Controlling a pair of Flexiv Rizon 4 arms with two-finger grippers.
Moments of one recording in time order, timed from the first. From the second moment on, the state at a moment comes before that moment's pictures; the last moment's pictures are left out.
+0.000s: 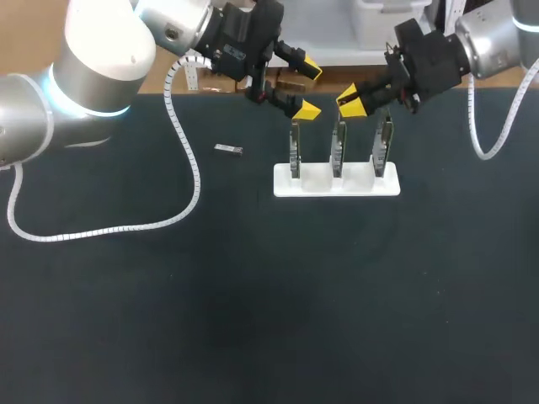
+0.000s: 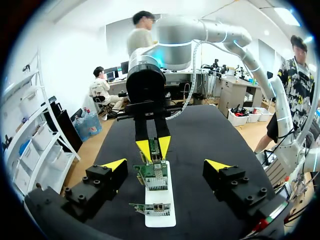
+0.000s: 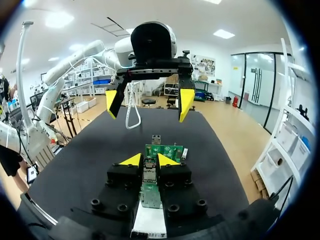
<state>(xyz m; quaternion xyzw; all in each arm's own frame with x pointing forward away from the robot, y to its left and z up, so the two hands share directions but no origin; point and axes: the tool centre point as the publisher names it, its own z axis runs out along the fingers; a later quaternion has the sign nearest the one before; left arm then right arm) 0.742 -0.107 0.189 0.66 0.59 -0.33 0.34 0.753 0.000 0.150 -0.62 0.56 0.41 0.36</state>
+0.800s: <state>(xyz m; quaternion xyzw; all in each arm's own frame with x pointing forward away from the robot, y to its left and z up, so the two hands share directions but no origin) 0.742 -0.107 0.189 0.66 0.59 -0.33 0.34 0.753 0.002 0.175 -0.62 0.55 0.41 0.38</state>
